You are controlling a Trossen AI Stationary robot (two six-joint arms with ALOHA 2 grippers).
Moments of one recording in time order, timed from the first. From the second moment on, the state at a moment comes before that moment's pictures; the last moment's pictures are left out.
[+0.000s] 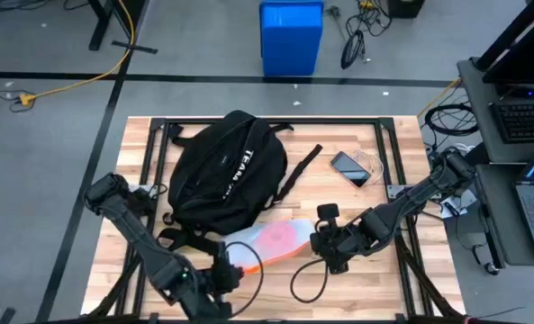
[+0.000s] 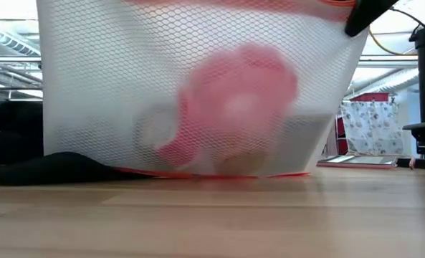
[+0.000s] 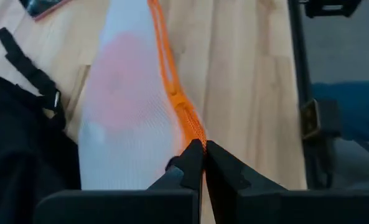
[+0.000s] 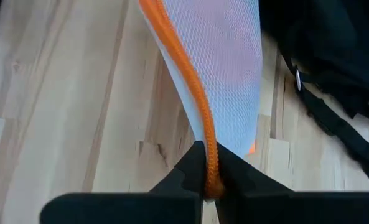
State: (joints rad) left arm -0.81 1.80 1.59 -0.88 -0.62 -0.70; right arm 0.57 1.55 1.30 -0.94 0.34 0.33
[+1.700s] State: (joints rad) left arm -0.98 1.73 1.59 -1.18 -0.67 -1.09; right arm 0.57 1.55 1.30 -0.98 0.34 0.36
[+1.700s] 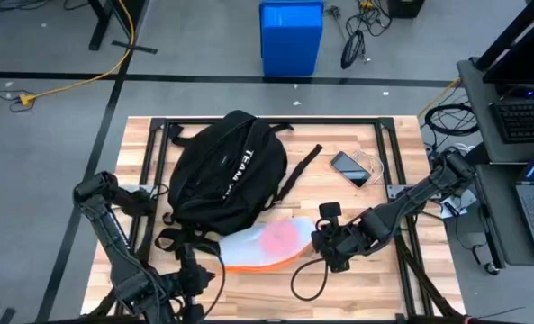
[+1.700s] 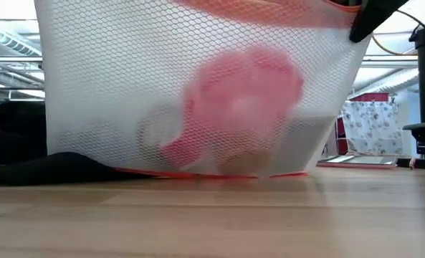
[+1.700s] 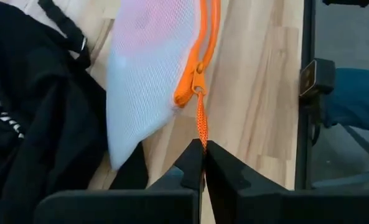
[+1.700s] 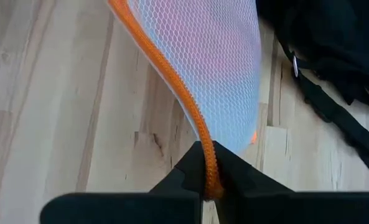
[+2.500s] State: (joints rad) left arm -1.01 1.73 1.59 -1.18 -0.66 -1.17; right arm 0.57 1.55 1.30 -0.98 0.34 0.36
